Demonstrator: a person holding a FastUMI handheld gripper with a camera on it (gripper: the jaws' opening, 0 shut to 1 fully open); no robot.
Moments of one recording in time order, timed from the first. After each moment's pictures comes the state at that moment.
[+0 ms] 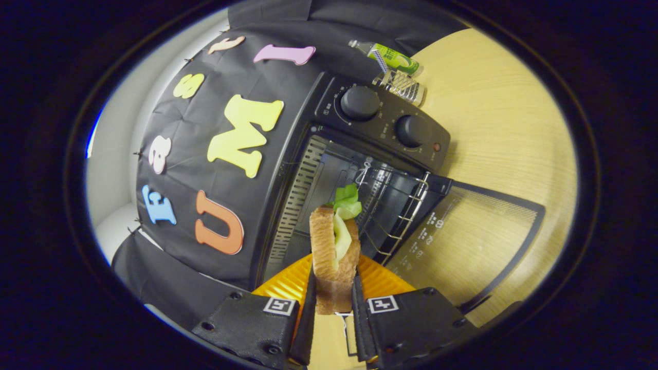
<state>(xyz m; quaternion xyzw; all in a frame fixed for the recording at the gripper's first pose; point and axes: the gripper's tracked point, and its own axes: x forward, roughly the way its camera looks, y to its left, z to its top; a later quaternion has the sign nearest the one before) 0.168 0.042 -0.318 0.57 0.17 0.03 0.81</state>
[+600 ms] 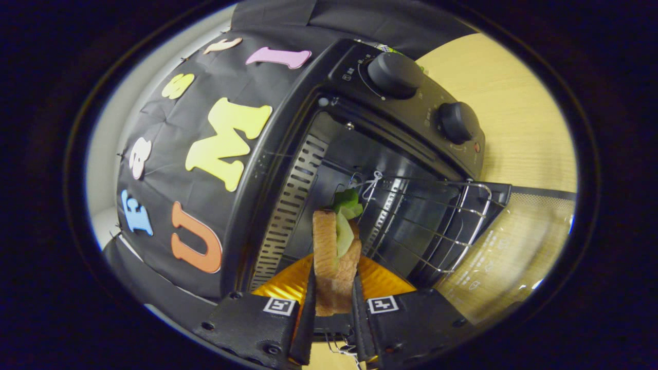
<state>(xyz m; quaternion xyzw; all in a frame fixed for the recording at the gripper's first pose) 0.239 0.048 -0.338 0.56 0.16 -0.03 0.81</state>
